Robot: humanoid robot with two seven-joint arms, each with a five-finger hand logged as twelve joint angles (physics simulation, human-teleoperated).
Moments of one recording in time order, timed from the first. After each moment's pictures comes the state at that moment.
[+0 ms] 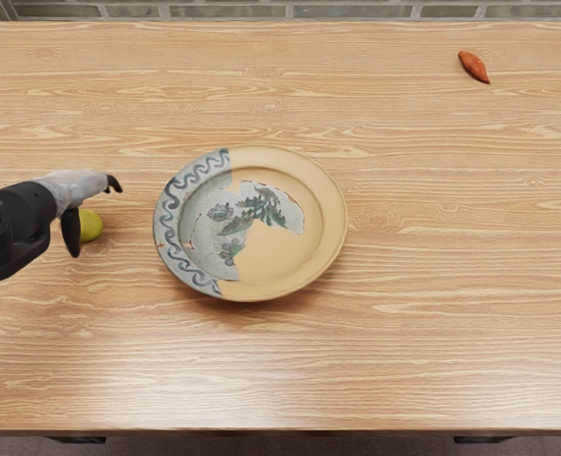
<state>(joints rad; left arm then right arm) -1.04 0.75 -0.13 -1.47 1.36 -0.10 0.61 -0.09 0.00 -0.14 0.16 0.05 0.02 -0.25</state>
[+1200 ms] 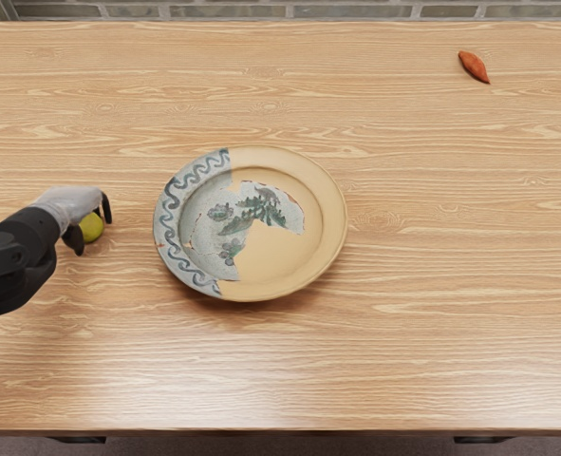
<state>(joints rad) -0.98 0.70 -0.05 -1.40 1.42 0.07 0.61 -0.09 0.00 -0.14 0.16 0.05 0.02 -0.25</state>
